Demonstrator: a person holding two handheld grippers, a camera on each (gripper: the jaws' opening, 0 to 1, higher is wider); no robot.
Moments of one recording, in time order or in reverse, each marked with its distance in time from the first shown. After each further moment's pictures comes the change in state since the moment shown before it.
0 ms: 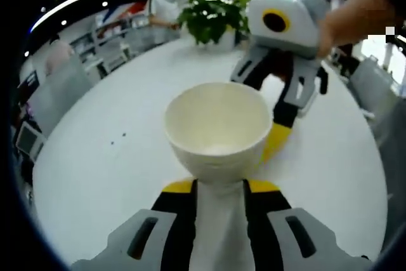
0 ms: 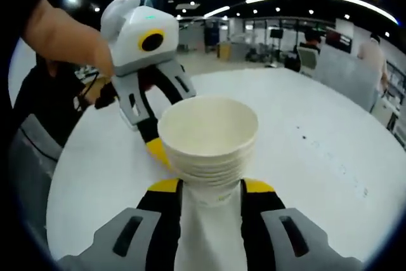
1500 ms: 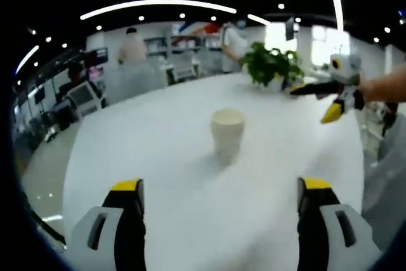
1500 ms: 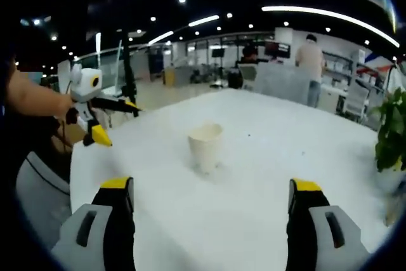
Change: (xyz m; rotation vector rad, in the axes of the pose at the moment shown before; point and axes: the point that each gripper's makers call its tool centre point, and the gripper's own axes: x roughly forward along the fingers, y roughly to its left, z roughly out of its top) left arm -0.167 -0.065 -0.035 -0.299 -0.254 0.371; right arm -0.165 0.061 -0.007 0.184 -0.198 -0.351
